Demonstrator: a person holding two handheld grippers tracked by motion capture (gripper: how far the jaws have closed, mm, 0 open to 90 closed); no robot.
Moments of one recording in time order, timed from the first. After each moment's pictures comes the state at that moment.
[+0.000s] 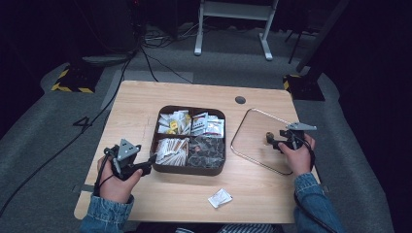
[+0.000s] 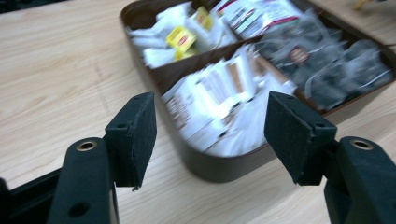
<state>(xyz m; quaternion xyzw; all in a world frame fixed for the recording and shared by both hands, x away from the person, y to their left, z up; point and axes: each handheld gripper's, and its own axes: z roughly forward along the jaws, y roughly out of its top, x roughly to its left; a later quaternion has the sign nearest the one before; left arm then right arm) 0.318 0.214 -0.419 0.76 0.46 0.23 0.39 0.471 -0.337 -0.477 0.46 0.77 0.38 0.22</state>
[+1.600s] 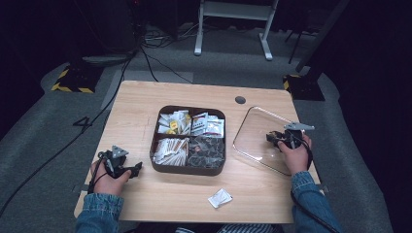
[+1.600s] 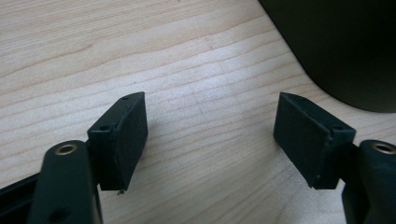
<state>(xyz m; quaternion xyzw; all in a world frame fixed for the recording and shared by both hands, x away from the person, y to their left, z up) 0.350 0.259 -0.501 0.77 0.53 0.19 0.31 0.476 -0.334 -0.482 0.45 0.78 0.40 0.21</state>
